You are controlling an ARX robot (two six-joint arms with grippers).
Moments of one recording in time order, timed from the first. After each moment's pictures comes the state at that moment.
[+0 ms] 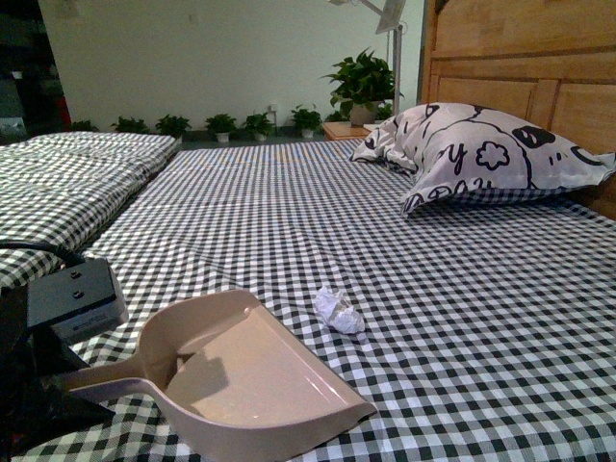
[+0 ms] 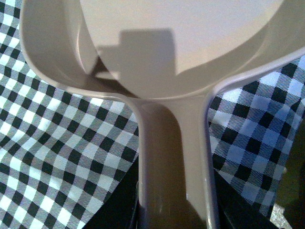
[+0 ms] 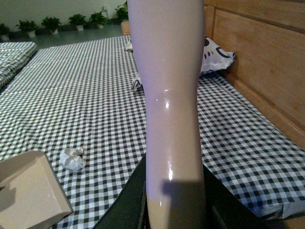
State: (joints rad) left arm 0.00 1.80 0.99 -0.17 0.48 1.05; right arm 0.30 0.51 0.57 -0.14 0.43 0.13
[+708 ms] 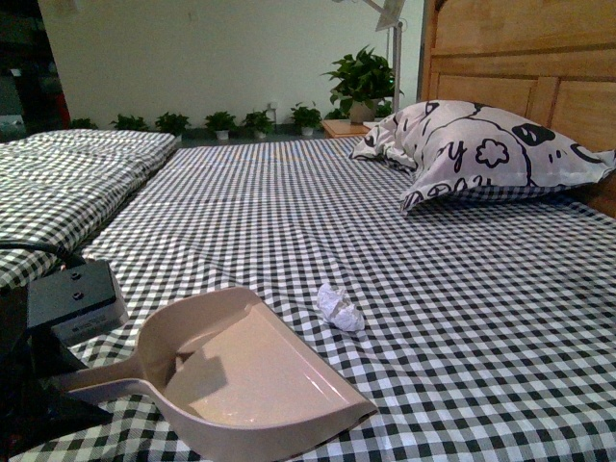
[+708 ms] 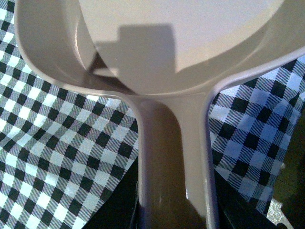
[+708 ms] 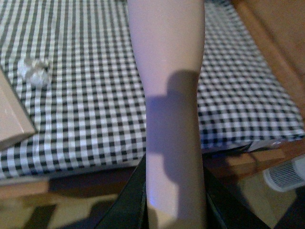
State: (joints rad) left arm 0.00 1.80 0.99 -0.19 0.47 1.06; right arm 0.23 0.77 0.73 -0.48 0.37 0.10
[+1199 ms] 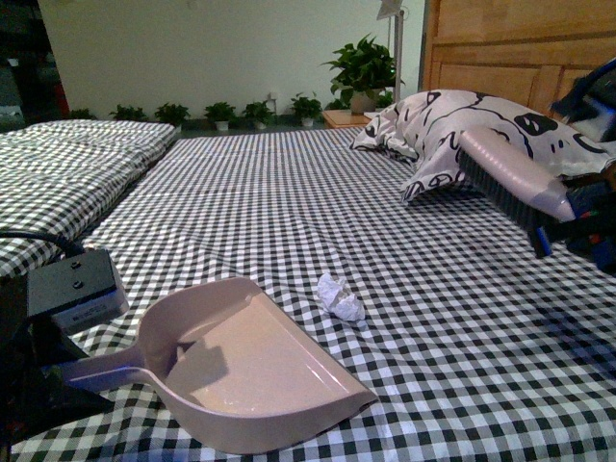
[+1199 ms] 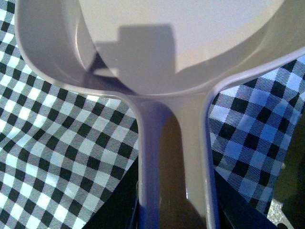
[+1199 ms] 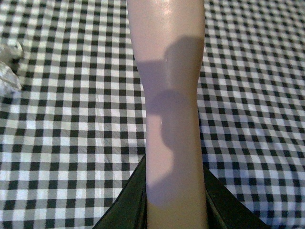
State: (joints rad) left arm 0.00 1.80 0.99 -0.19 0.47 1.06; right arm 0.13 1.55 0.98 -0.05 0.21 -0.10
